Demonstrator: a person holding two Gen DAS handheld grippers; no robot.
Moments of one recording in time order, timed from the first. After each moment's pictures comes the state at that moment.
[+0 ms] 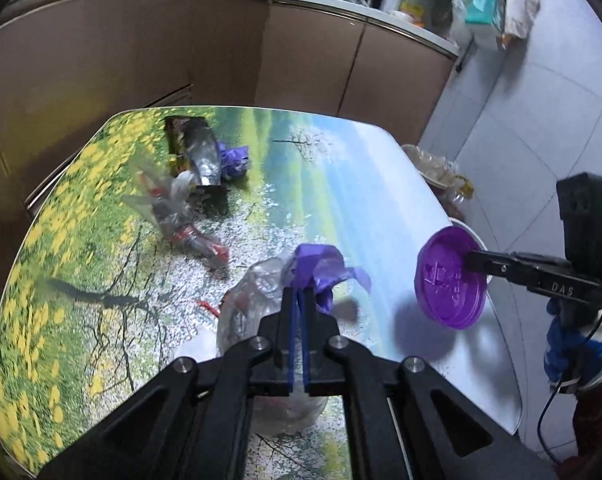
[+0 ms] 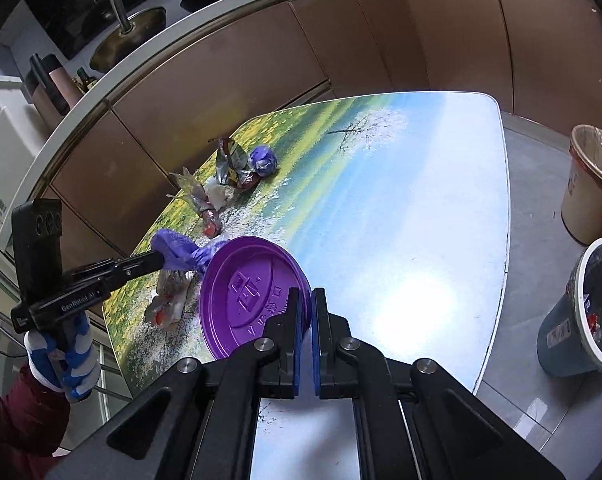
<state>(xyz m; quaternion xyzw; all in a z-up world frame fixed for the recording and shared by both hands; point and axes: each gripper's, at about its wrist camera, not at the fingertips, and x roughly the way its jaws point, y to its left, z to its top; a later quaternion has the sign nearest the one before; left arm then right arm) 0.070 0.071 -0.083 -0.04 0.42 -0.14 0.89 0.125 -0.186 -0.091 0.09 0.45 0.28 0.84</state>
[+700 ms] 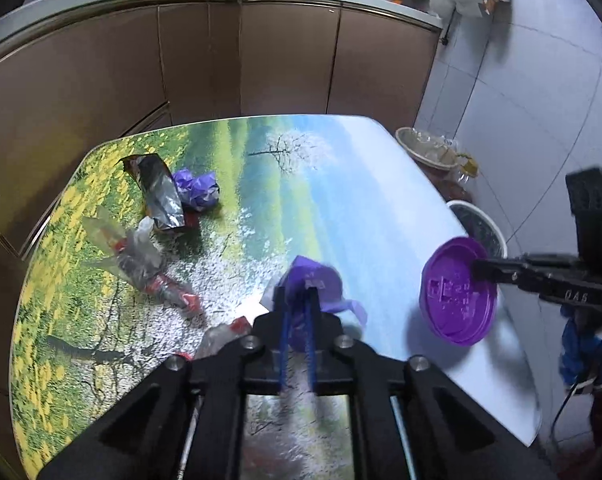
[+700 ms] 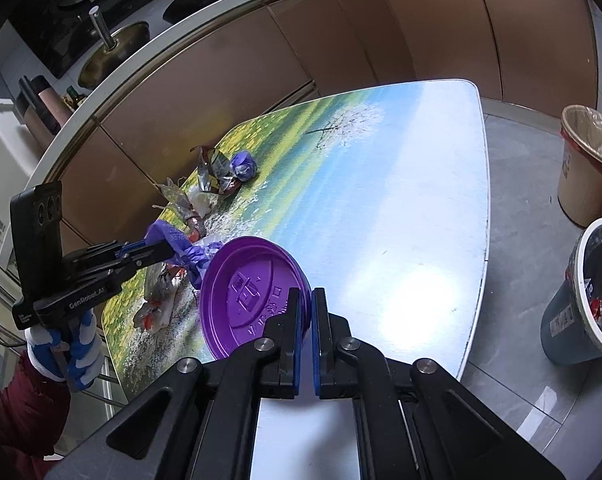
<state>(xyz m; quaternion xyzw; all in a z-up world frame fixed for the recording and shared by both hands) 0.107 0.034 -0.077 0.01 0.42 -0.15 0.89 0.131 -0.209 -0.103 0.12 0.45 0.27 0.84</state>
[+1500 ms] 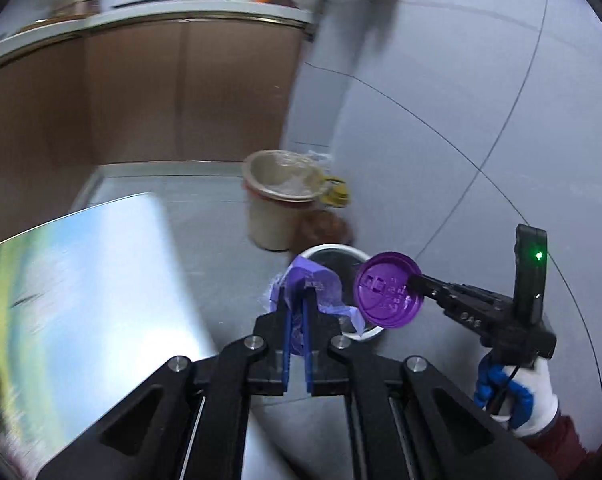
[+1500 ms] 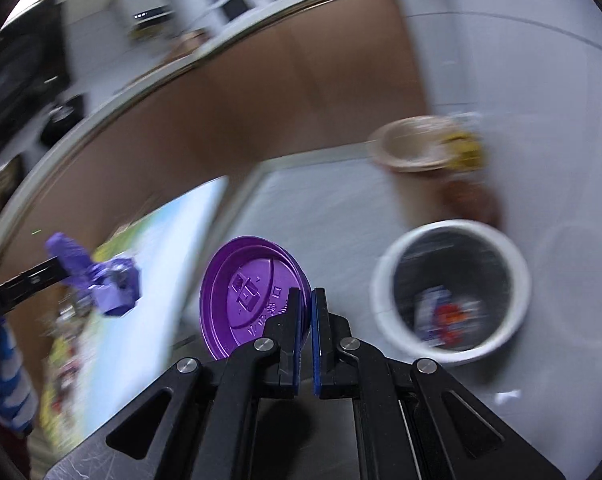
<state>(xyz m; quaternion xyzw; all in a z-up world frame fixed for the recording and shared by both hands) 0.198 -0.255 -0.039 0.03 0.40 -0.35 0.85 0.139 -0.470 -0.099 0.18 0.38 -0.04 0.91</state>
